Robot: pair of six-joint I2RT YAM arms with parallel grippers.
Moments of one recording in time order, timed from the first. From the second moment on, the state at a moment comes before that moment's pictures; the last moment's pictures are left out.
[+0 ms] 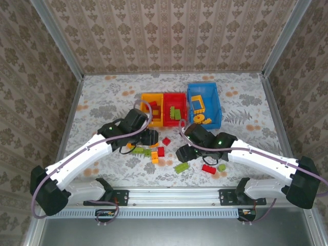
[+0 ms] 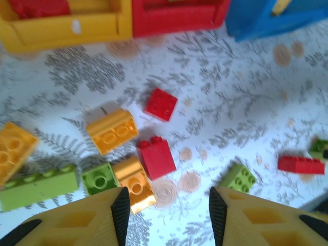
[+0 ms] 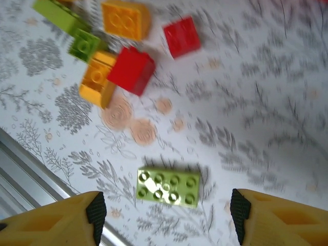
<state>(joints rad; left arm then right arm) -0.81 1.15 0.98 -0.77 0.09 -0.56 0.89 1.20 0.90 -0.72 -0.01 0.46</state>
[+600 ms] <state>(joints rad) -0.94 0.94 0.89 -0.73 0.13 -0.40 0.94 1.45 0.89 -0.73 -0.02 1.30</state>
